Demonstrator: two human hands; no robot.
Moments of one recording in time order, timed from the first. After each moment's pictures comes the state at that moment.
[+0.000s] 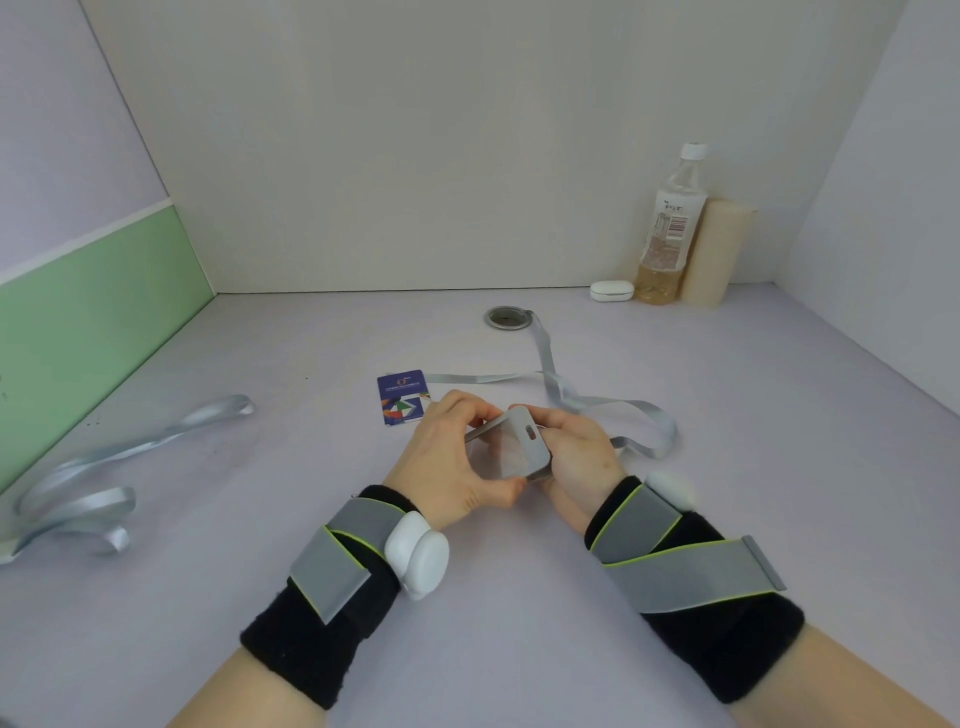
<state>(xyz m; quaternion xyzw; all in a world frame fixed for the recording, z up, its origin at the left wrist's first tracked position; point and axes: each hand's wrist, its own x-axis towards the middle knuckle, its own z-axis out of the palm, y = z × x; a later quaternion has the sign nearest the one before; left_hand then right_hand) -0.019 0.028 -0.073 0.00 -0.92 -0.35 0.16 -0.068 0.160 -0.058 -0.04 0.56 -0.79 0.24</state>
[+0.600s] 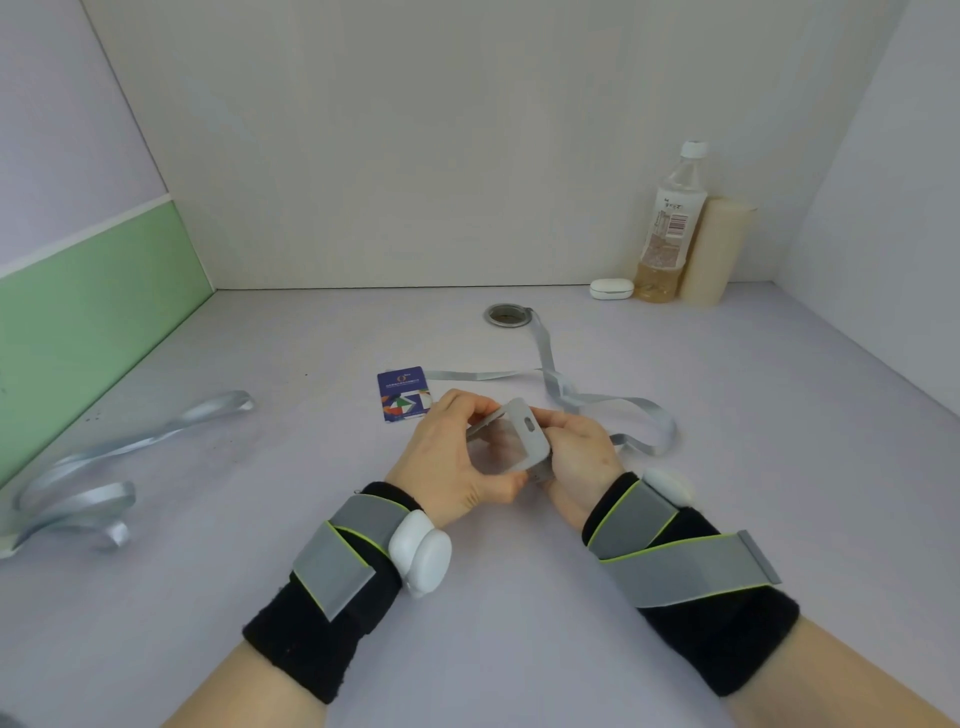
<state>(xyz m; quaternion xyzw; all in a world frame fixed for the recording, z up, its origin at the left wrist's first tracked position) -0.018 0.032 -0.072 0.01 -0.91 -0.38 0.15 -0.070 0.160 -0.061 -0.01 0.61 -0.76 0.22</state>
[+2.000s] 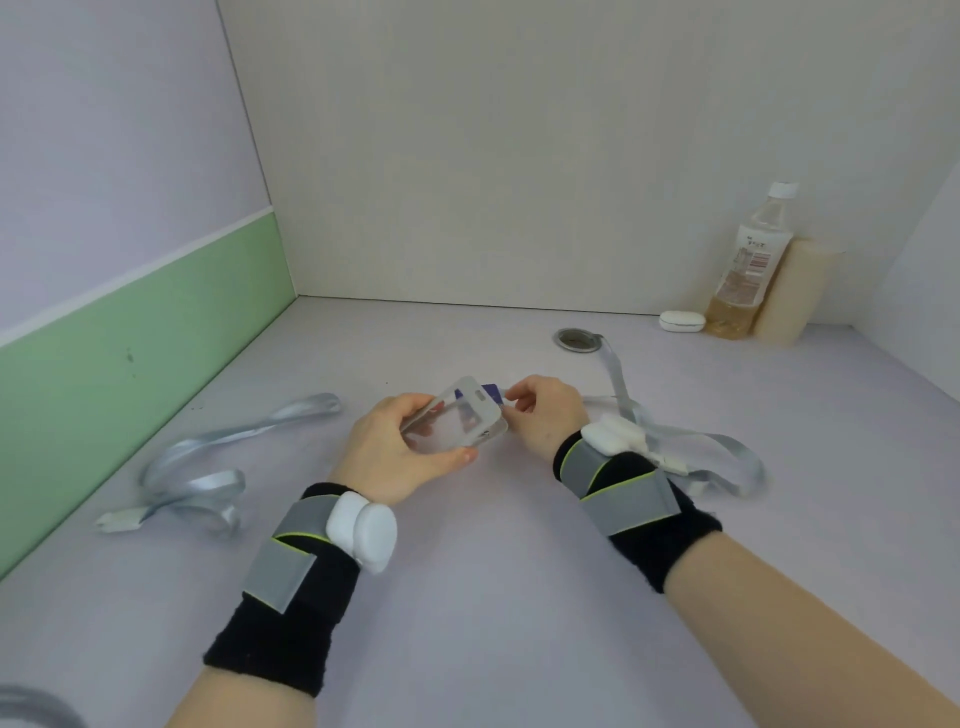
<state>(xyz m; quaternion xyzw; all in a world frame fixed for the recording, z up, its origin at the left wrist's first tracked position) 0.030 -0.072 -0.064 0.16 -0.87 -0.41 0.21 -0.097 0.063 -0.051 -0.24 0.89 -0.38 0.05</state>
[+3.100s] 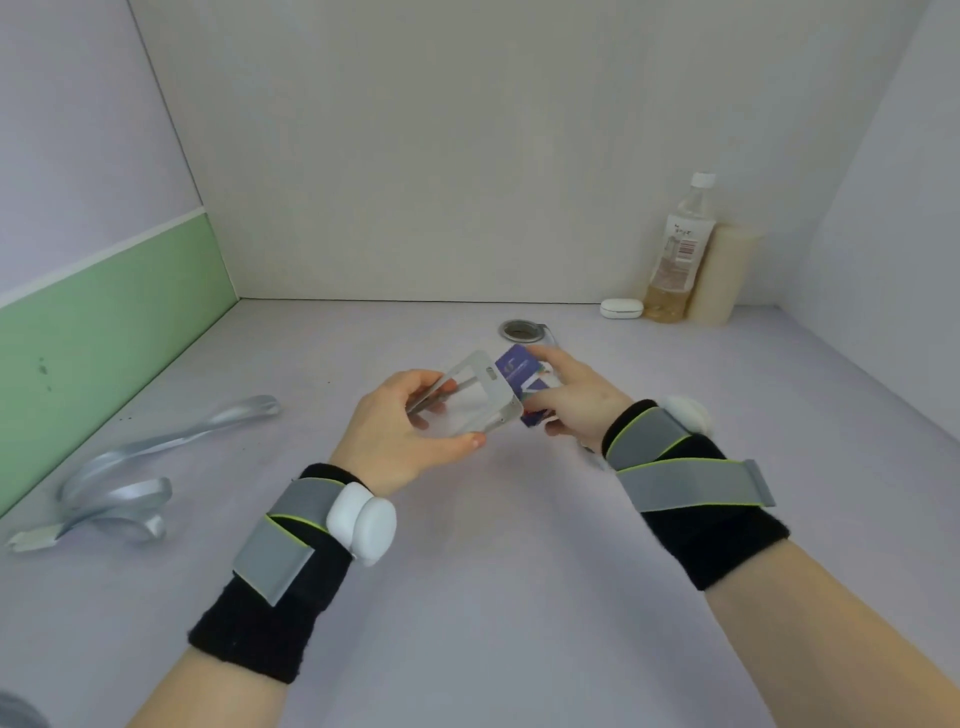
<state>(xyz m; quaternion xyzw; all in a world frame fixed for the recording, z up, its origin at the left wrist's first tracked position) 0.004 -0.018 -0.044 0.08 -0.87 -0.45 0.20 -0.115 0.149 -0.019 -0.20 0.80 -0.51 0.22</state>
